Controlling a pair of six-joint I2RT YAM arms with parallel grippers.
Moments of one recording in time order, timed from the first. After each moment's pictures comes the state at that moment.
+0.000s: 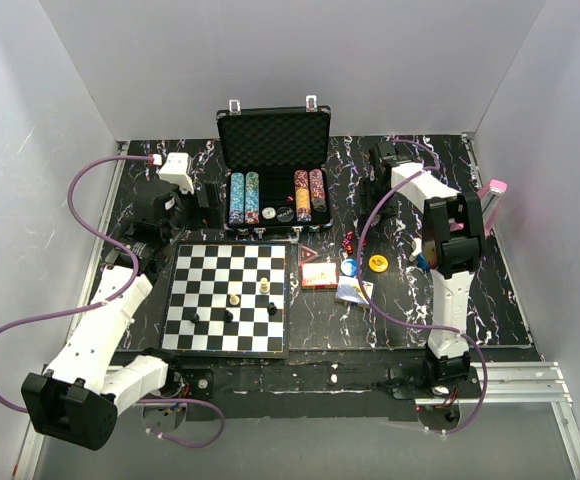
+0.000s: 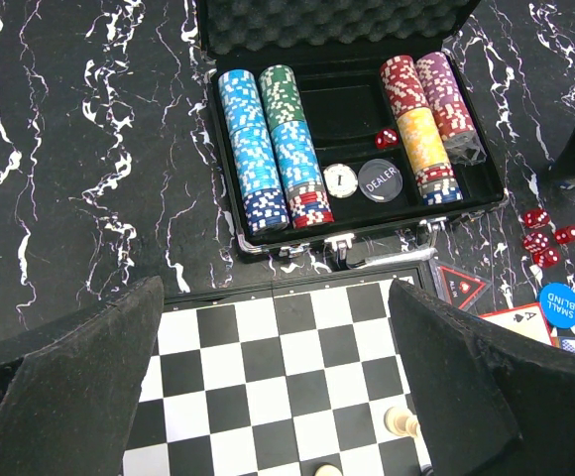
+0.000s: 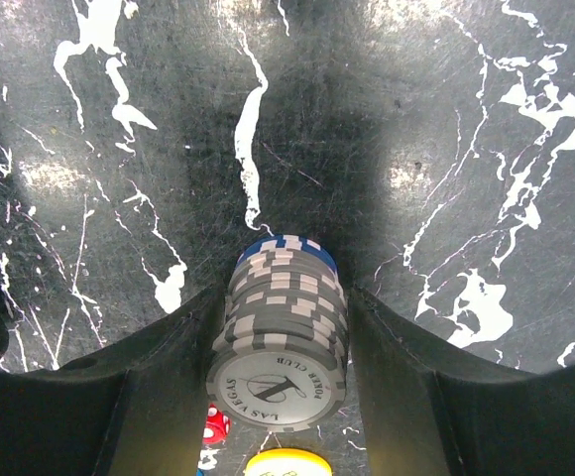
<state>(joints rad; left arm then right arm) -0.27 1.03 0.98 -0.33 -0.02 -0.15 0.24 2.17 1.70 -0.76 0.02 0.21</state>
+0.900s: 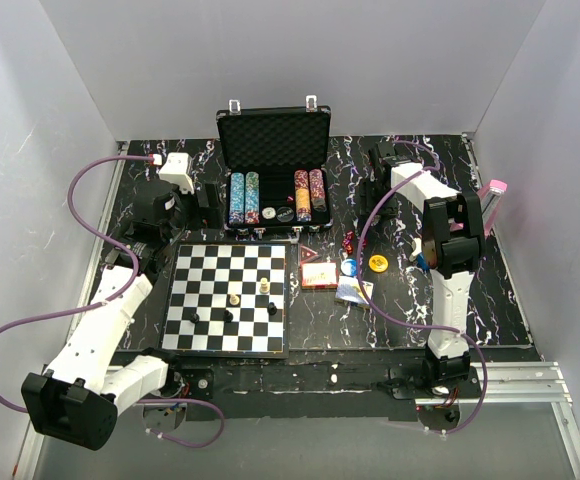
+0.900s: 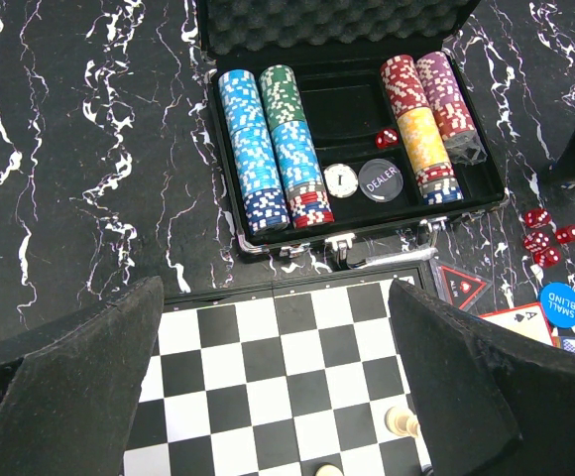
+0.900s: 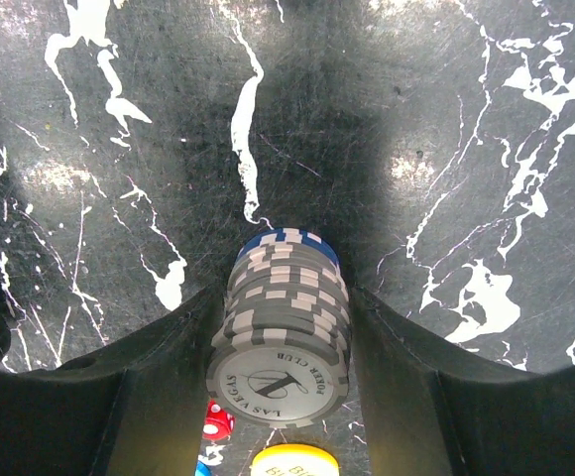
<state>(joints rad) -0.27 1.03 0.98 -0.33 -0.02 -0.15 0.24 2.17 1.70 -0.77 0.02 0.23</state>
